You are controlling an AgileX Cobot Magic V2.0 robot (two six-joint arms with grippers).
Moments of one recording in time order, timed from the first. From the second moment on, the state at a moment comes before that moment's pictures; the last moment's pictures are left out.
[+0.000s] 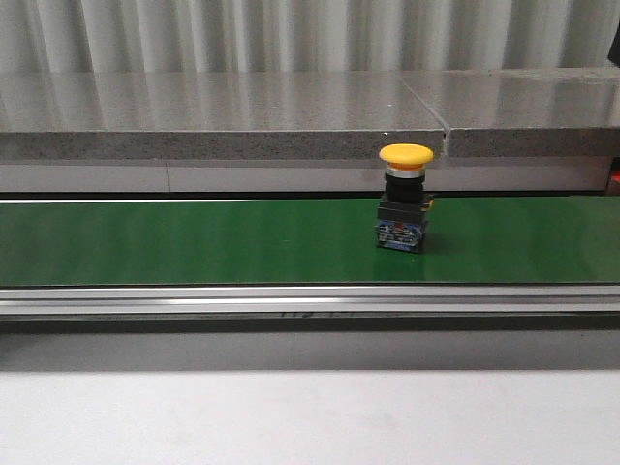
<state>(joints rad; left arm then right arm) -0.11 0.46 -0.52 -0.24 0.51 0.12 -0.14 1.61 -1.49 0.30 1.15 -0.34</state>
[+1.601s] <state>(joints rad) -0.11 0.46 -0.52 -0.24 0.51 0.13 0.19 1.63 -1.12 0.31 0.69 -0.48</state>
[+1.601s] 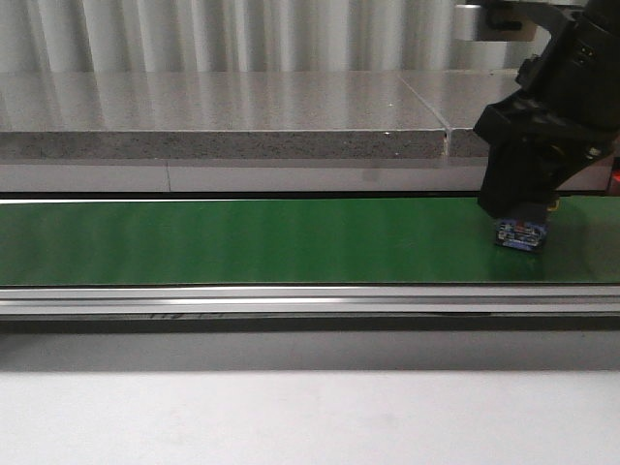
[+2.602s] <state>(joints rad) -0.11 0.46 -0.52 -0.24 0.51 0.13 -0.68 1.40 -1.12 0.13 0.75 -0.04</state>
